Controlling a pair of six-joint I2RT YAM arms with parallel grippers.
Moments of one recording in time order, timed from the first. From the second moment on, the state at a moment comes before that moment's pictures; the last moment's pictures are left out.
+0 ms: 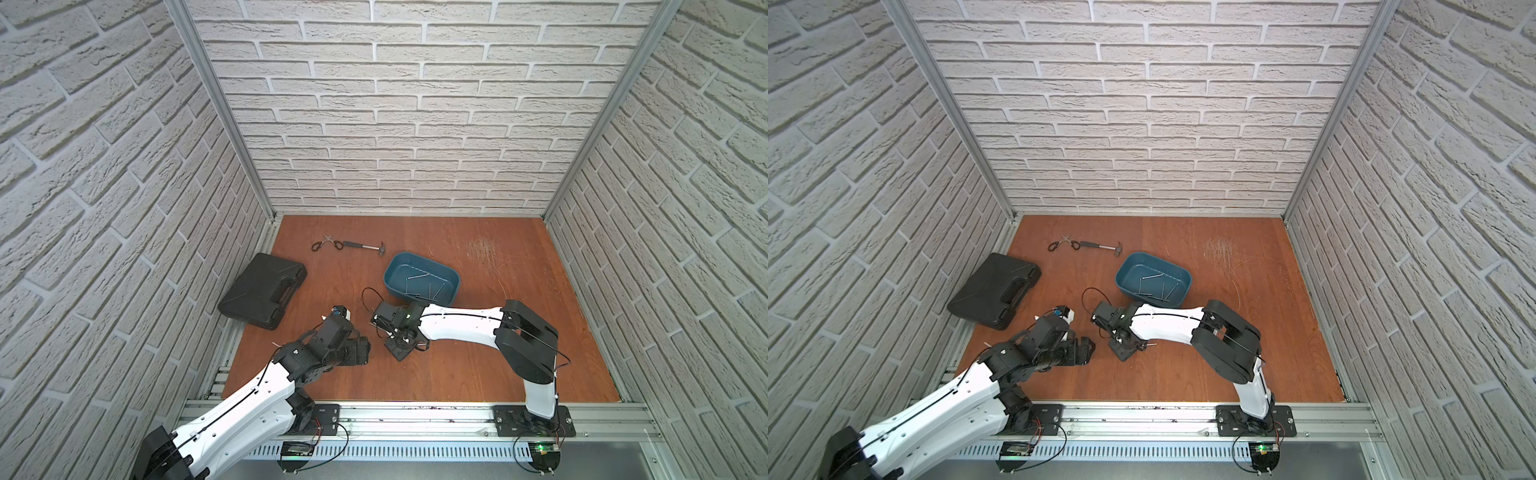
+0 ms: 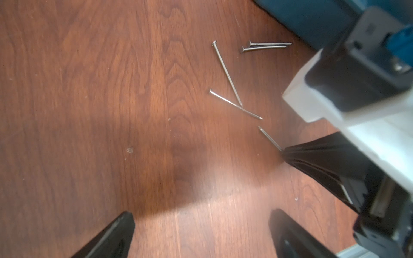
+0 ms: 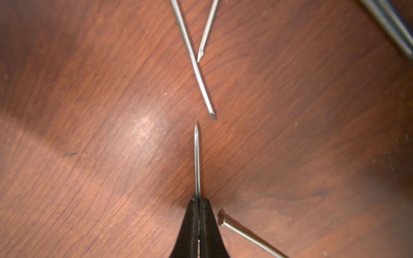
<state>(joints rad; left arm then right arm) -0.71 0.74 0.43 -0.67 -0.05 -0.65 1.03 1.96 1.33 -0.78 0.09 0.33</state>
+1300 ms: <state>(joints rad) -0.65 0.95 0.61 -0.52 -0.01 -0.54 0.74 1.77 1.55 -0.98 0.14 0.20</state>
